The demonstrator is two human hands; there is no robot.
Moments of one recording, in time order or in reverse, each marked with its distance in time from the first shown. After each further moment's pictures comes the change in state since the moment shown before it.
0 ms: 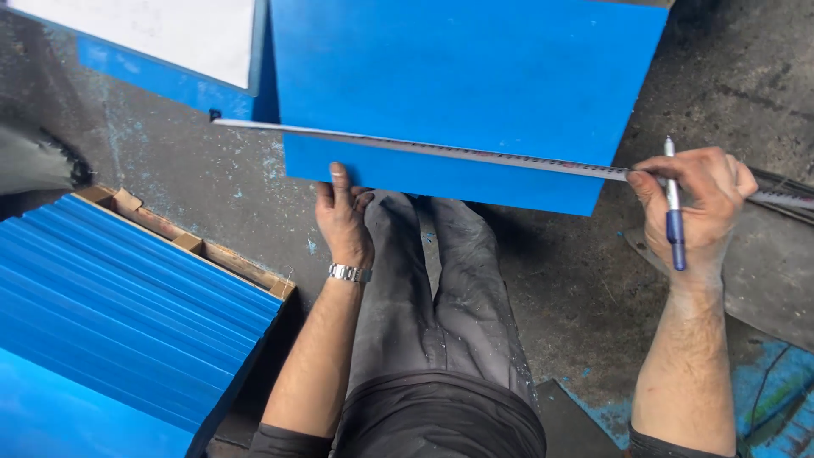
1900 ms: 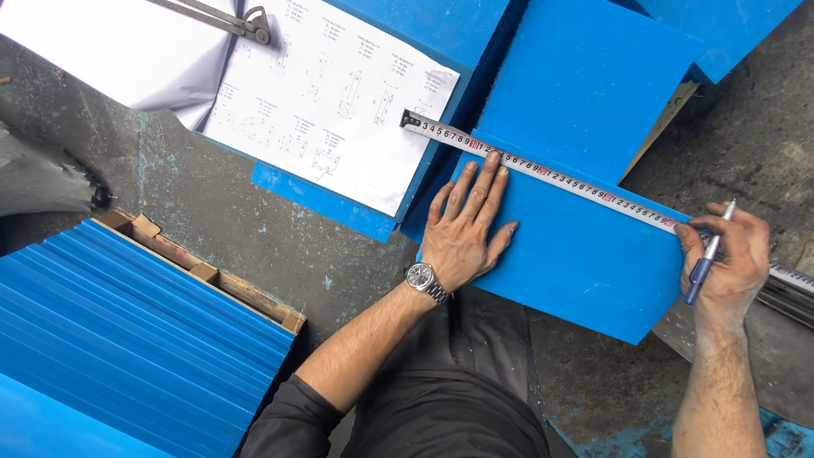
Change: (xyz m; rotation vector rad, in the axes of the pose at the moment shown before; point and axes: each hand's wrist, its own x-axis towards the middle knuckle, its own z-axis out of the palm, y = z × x) left_hand 0.084 0.110 0.075 1.430 -0.596 1.040; right_hand 0.110 -0.025 0.035 -0.120 0.003 0.019
